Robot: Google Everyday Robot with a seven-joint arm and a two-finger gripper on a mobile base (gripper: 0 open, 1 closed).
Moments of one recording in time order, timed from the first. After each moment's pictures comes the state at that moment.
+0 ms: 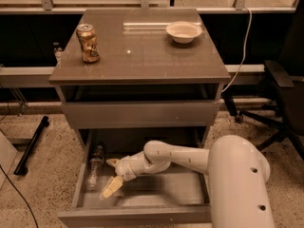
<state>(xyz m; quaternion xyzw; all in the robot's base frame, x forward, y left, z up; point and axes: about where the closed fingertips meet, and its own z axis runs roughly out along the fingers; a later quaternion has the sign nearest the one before) 0.532 0.194 0.402 -0.54 0.64 0.48 0.27</state>
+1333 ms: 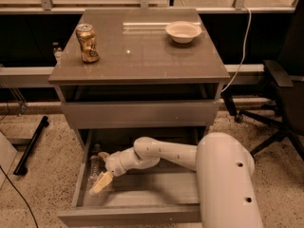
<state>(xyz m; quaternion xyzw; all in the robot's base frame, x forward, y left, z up) 0.552 0.241 0.408 -0.56 0.61 0.47 0.30</state>
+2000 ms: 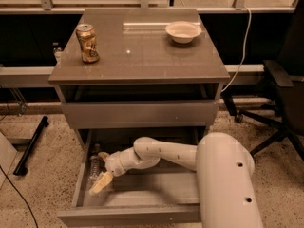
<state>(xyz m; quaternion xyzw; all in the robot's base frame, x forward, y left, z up) 0.552 0.241 0.408 -0.56 0.61 0.47 0.30</state>
